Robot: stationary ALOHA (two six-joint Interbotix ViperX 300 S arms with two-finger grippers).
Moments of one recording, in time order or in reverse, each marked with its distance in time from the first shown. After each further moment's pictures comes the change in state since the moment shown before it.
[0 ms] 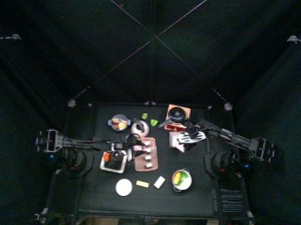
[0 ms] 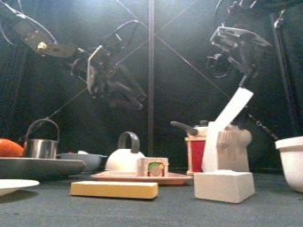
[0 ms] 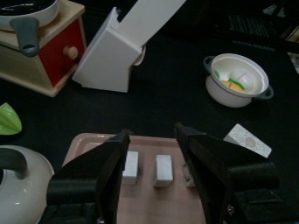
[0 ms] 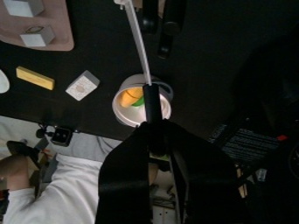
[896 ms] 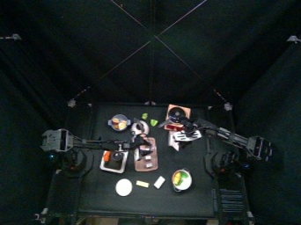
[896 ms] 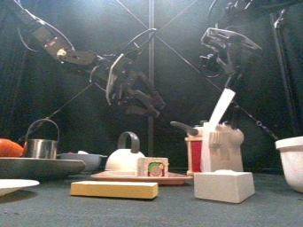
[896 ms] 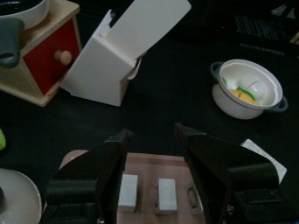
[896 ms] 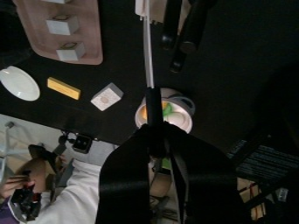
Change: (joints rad) left arm 0.000 0.166 -0.141 -0.032 -0.035 -0.003; right arm 0.000 0.034 -0.017 0.008 -0.129 0.005
